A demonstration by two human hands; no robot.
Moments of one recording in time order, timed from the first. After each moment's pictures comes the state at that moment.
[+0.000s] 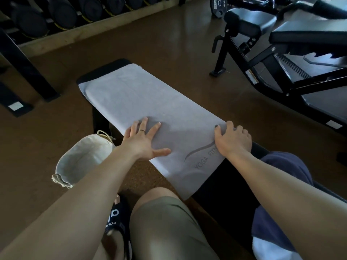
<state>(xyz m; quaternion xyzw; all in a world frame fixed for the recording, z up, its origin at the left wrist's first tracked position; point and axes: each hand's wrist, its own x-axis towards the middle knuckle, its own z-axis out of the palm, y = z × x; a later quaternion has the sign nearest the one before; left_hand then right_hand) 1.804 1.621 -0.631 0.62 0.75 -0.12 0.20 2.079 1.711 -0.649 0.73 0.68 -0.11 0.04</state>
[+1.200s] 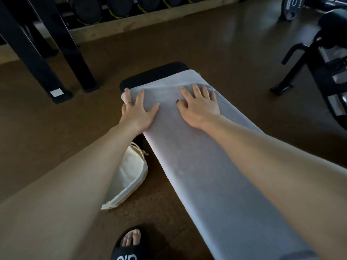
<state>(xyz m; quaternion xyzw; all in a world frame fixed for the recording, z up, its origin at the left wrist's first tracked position) 1.585 1.748 -0.661 0.37 0.88 0.20 0.21 1.744 1.879 -0.662 0.40 0.91 -0.07 0.02</state>
